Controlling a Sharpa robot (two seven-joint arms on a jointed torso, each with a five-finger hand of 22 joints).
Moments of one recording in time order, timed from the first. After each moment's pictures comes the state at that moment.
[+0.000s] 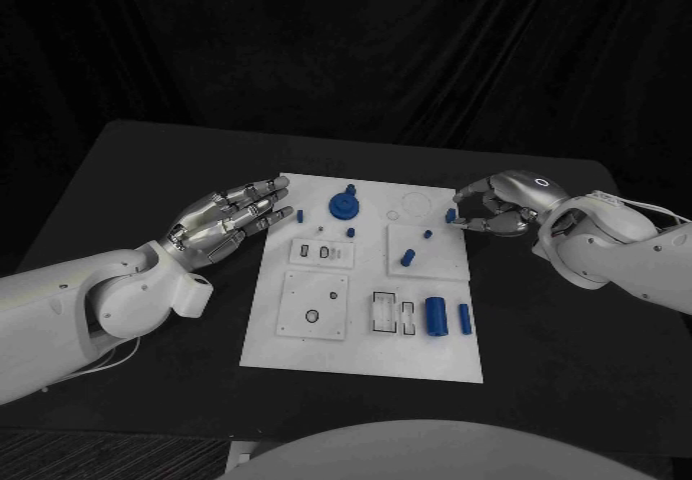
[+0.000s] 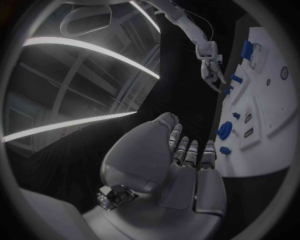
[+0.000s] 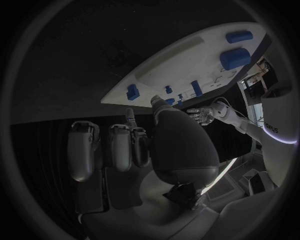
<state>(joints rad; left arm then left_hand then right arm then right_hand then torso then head) 1.22 -0.93 -0.21 1.49 -0.06 0.28 0.56 1.55 0.18 0.14 0.19 0.75 0.43 0.11 0.14 0.05 0.05 0.08 0.22 0.03 0.03 0.09 0.07 0.02 0.17 0.03 0.21 0.01 0.01 1.24 -1.09 -0.21 1.49 -1.48 -0.53 0.00 1.22 -0.12 0.11 0.28 0.16 0.79 0.04 0.10 0.29 1.47 -0.06 1.57 1.31 1.47 -0.11 1.50 1.31 0.02 1.47 0.00 1.46 1.31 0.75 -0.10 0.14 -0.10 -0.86</state>
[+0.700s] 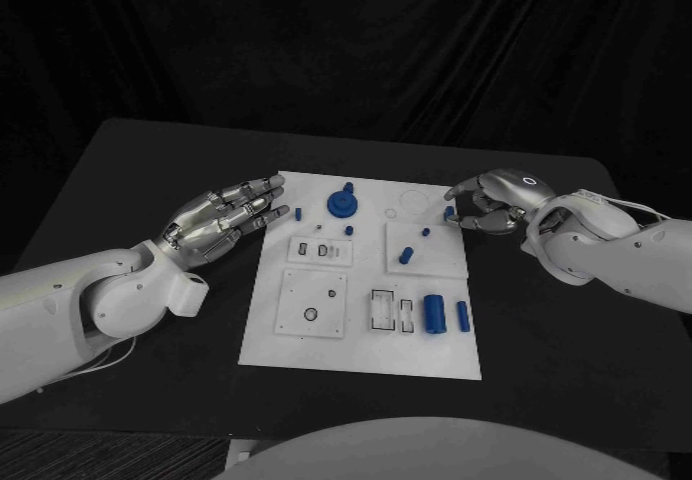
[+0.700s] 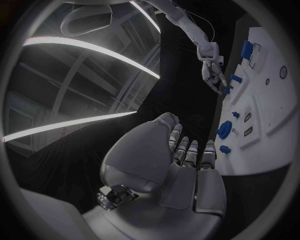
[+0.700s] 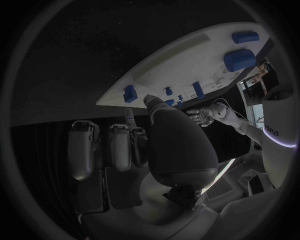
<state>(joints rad) 1.22 -0.93 -0.21 1.49 -0.06 0.29 0.56 1.55 0.18 0.14 0.18 0.75 0.43 0.11 0.14 0.05 0.04 0.08 0.22 0.03 0.03 0.09 0.07 0.02 0.17 0.03 0.21 0.01 0.01 1.23 -1.05 -0.21 1.46 -1.48 -0.55 0.01 1.30 -0.09 0.14 0.26 0.39 0.79 0.05 0.09 0.27 1.47 -0.04 1.57 1.31 1.46 -0.11 1.50 1.31 0.02 1.46 0.01 1.46 1.31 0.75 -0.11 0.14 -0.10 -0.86</state>
